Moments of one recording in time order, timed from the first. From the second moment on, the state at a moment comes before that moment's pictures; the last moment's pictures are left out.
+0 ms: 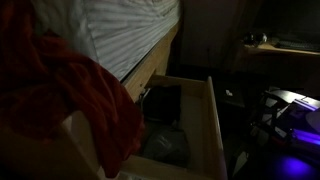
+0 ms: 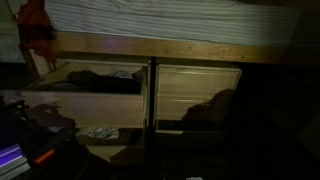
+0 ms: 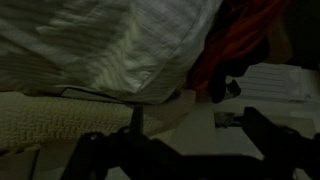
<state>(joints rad) 0.85 0.09 -0.25 -1.76 0.02 2.70 -0.06</state>
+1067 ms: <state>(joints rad) 0.53 0.39 0.25 -1.36 0.30 2.30 -0.18</state>
